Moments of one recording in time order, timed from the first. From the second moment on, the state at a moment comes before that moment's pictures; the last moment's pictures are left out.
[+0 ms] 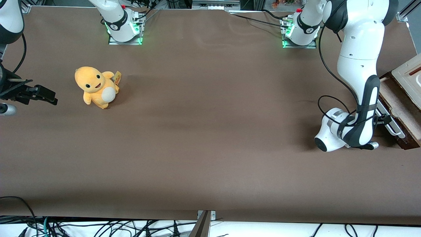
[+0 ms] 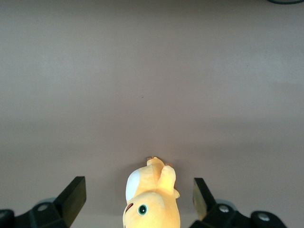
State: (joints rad) arm -0.09 0.89 0.09 -1.54 1.12 1.39 -0.54
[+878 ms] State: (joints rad) arm -0.15 0.89 0.07 -1.43 0.94 1.40 -0.54
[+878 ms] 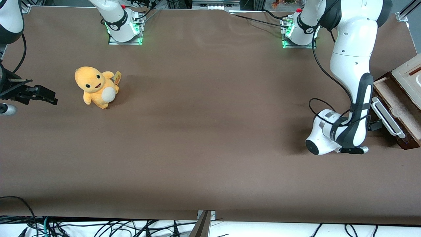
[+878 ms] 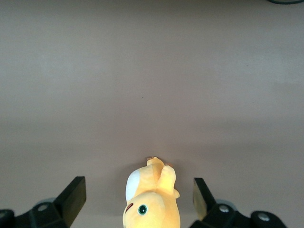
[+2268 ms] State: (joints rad) arm -0.24 0.83 0.06 -1.07 0.18 1.42 -0.53
